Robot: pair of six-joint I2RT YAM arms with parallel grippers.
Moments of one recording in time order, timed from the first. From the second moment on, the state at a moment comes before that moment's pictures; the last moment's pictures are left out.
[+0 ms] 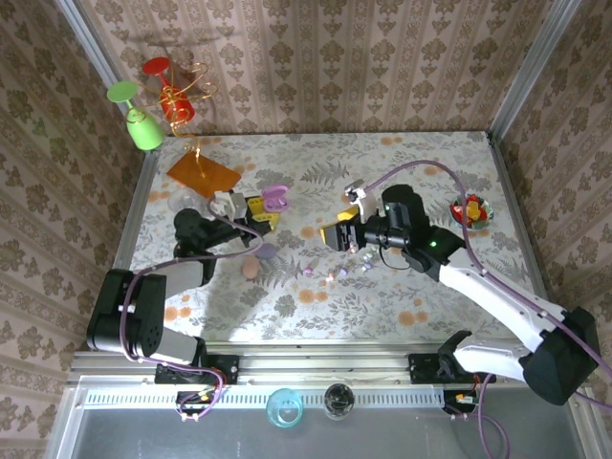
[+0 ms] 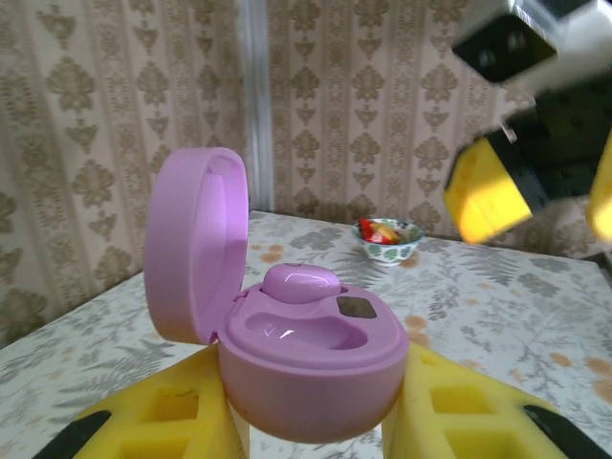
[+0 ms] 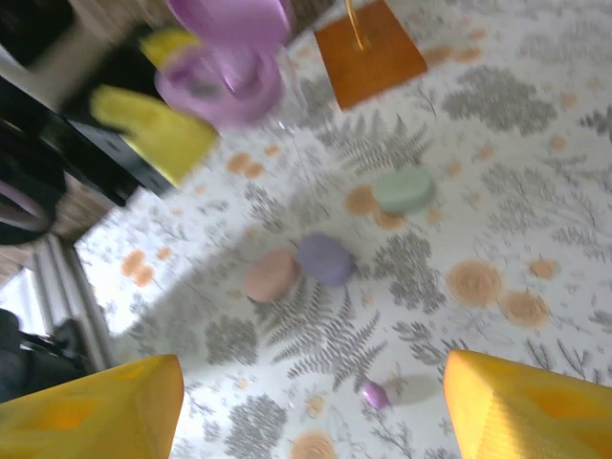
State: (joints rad) left arm -0.19 1.43 0.48 1.15 1.04 -0.14; right arm 0.61 1.22 0.92 -0.20 -0.34 0.23
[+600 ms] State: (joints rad) left arm 0.02 1.39 0.48 1.16 1.03 -0.16; right arm 0.78 1.94 1.44 -0.71 -0.10 0.03
